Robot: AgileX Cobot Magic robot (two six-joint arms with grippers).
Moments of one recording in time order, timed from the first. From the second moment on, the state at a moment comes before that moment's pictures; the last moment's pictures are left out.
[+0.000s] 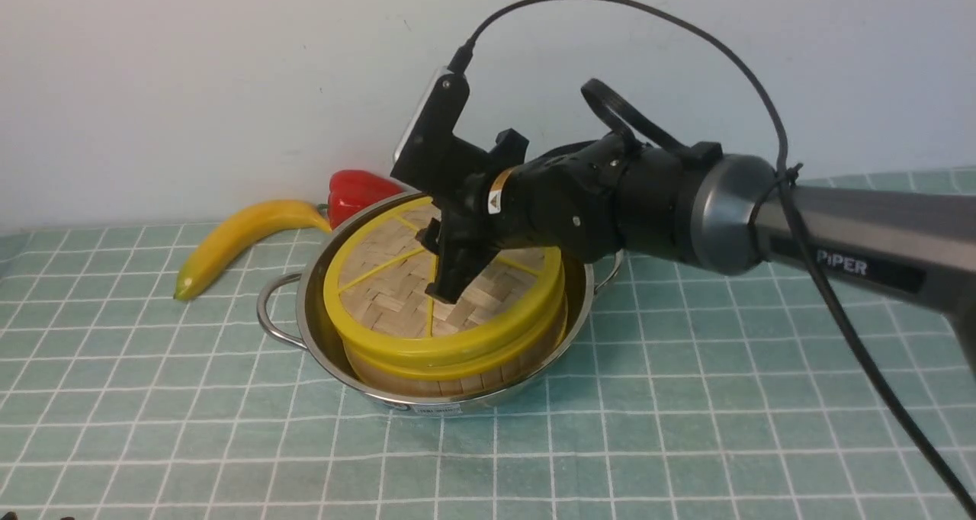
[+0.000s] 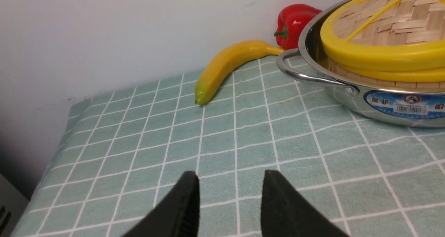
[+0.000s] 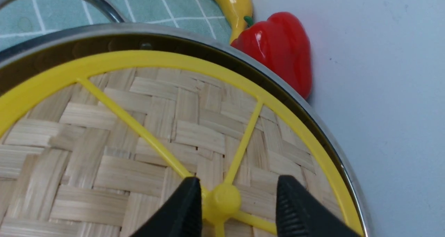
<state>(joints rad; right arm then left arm) 0.70 2.12 -1.67 0.07 0.32 -0.51 0.04 0.00 0.01 0.06 0.32 0.19</state>
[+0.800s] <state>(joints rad) 0.70 2.18 -1.67 0.18 0.27 -0.50 0.04 0.00 0.01 0.06 0.32 0.19</state>
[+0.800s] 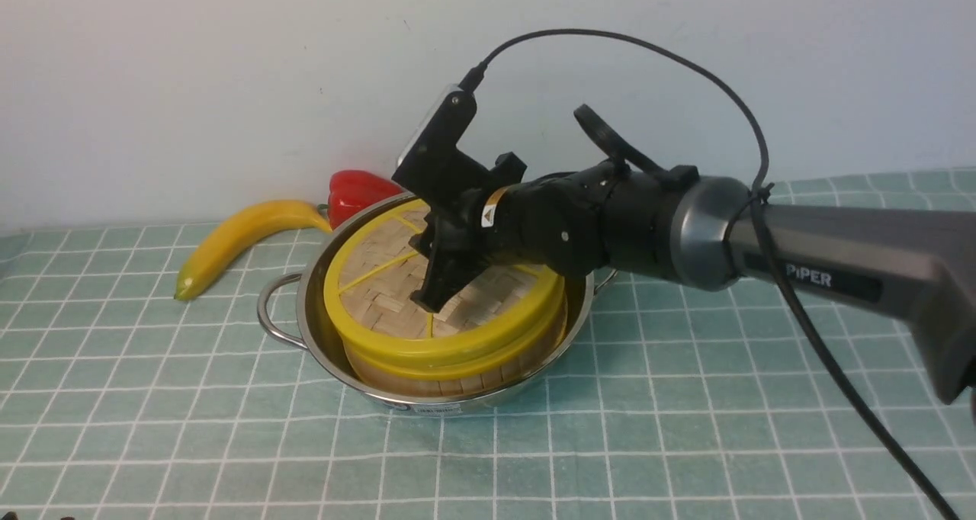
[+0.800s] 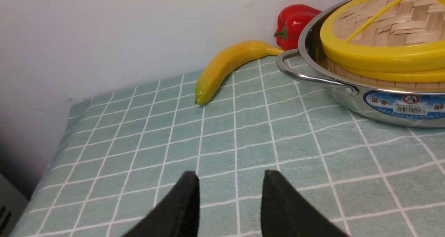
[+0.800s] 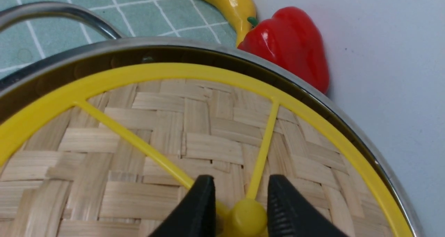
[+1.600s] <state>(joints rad) 0.70 2.16 -1.67 0.17 0.33 -0.48 0.04 0.00 0.01 0.06 0.32 0.19</state>
